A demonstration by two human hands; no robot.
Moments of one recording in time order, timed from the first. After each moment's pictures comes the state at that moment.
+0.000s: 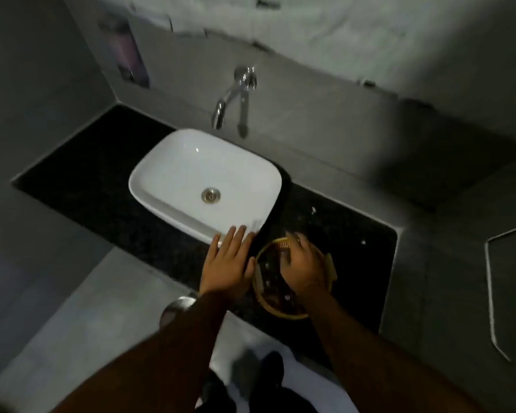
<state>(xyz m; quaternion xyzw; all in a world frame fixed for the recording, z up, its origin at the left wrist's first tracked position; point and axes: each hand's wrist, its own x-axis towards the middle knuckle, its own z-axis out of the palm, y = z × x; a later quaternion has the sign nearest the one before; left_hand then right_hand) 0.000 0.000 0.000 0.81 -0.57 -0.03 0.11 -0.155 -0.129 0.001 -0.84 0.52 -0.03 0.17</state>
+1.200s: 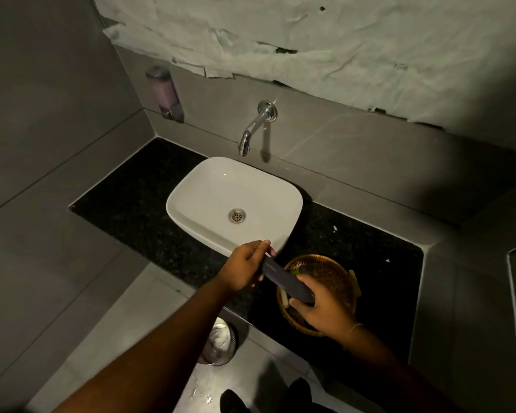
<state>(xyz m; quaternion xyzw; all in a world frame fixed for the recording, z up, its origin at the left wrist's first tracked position) 0.037 -0.013 0.083 0.71 -0.35 -0.43 0.43 -0.187 -0.085 0.043 -0.83 0.35 -0.07 0.43</state>
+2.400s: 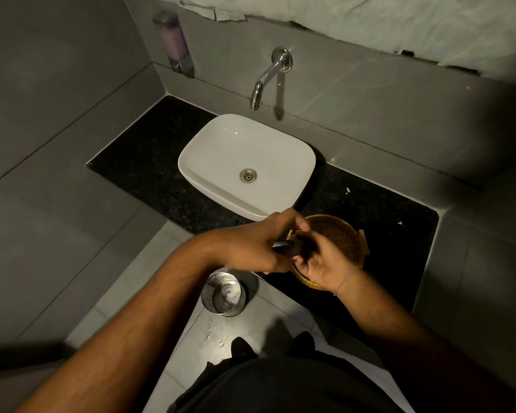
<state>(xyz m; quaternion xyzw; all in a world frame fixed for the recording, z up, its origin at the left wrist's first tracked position) -0.007 0.048 0.228 0.63 -0.56 -0.51 0.17 -0.160 -0.065 0.087 -0.19 0.47 -0.06 0.86</state>
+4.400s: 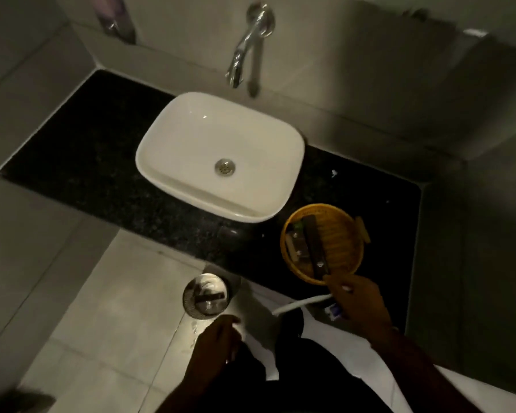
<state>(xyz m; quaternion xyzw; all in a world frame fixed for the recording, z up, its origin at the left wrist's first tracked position) 0.015 0.203 -0.046 0.76 -0.18 -0.54 0.32 -0.210 -0.016 0.046 -0.57 0.65 -0.06 0.50</state>
